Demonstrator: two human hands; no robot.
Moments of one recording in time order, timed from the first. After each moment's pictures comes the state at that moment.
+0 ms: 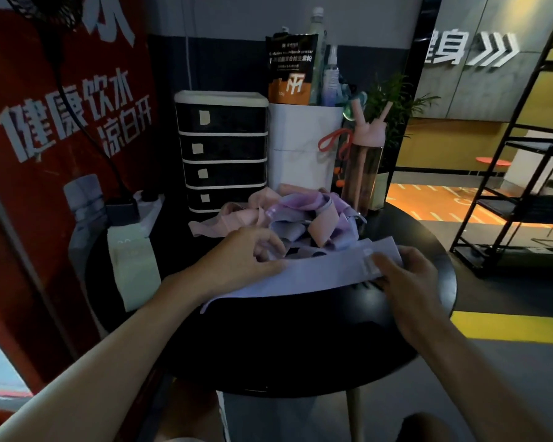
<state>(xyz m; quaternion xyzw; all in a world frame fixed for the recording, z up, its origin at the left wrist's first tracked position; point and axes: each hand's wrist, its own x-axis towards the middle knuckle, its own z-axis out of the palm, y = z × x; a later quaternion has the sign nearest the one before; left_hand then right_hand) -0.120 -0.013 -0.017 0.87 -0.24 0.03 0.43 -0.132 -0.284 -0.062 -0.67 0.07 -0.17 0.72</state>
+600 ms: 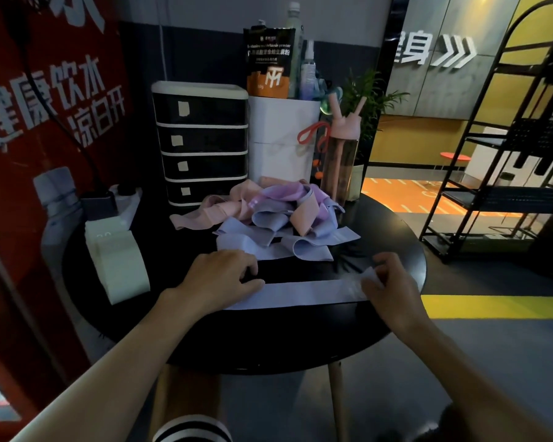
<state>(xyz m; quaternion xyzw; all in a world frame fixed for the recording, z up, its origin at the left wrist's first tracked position) -0.124 -0.007 -0.061 0.97 -0.21 0.09 0.11 -0.168 -0.303 -0.087 -0.90 0.07 -0.18 0.39</state>
